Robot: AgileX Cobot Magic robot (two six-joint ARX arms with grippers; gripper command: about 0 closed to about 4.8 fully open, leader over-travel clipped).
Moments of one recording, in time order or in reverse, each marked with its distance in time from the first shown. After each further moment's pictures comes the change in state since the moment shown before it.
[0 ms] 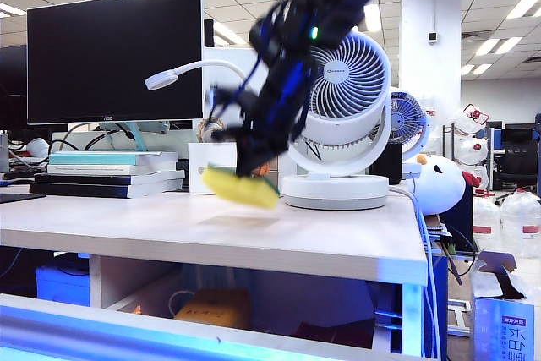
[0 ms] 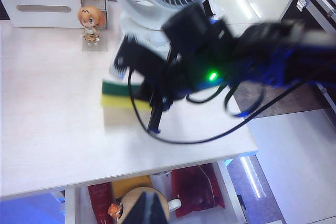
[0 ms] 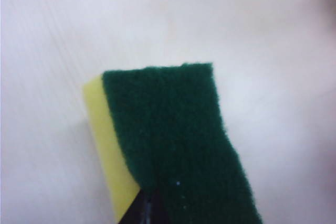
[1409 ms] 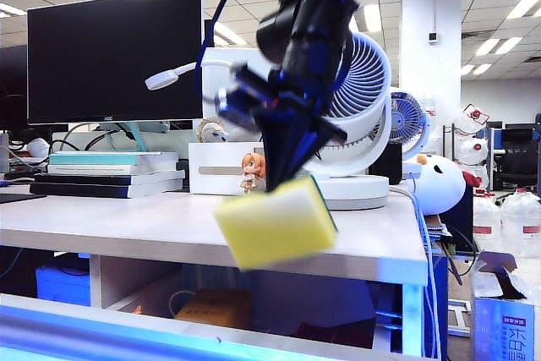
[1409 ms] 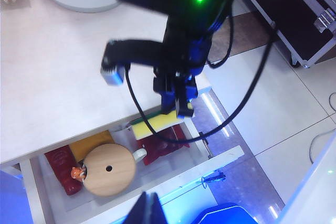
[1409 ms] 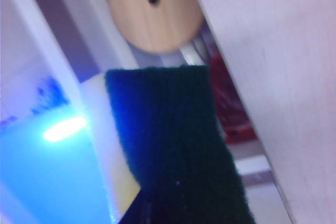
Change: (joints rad) left arm 0.000 0.000 0.000 -0.187 0.203 0.158; right arm 0.032 -0.112 -0.002 -0.834 -0.231 0.094
